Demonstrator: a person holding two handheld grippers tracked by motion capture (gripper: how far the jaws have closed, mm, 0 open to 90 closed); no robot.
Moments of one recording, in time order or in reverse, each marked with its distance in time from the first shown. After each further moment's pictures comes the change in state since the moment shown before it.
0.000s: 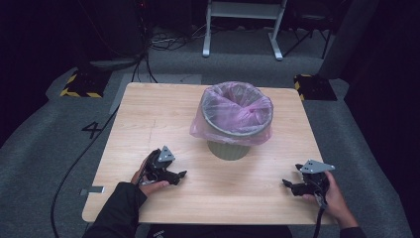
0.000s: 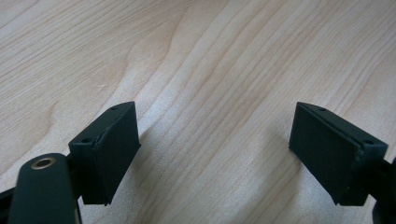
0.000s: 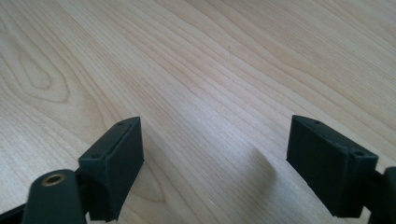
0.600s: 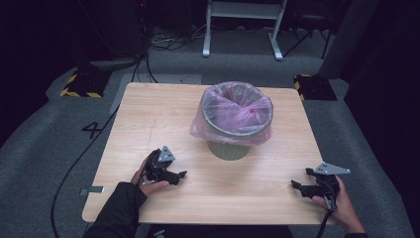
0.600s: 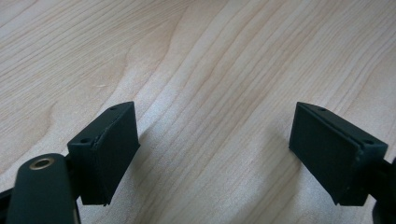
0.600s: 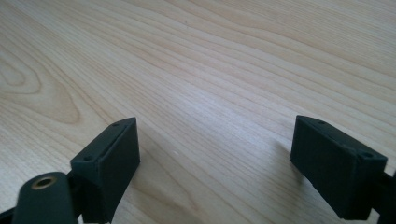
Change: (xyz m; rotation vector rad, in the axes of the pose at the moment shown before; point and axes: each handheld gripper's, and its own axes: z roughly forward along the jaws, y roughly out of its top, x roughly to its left) left arm 0.000 0.000 0.000 0.000 -0.005 -0.004; right arm -0.018 -0.029 -0.013 -0.036 -0.004 0.195
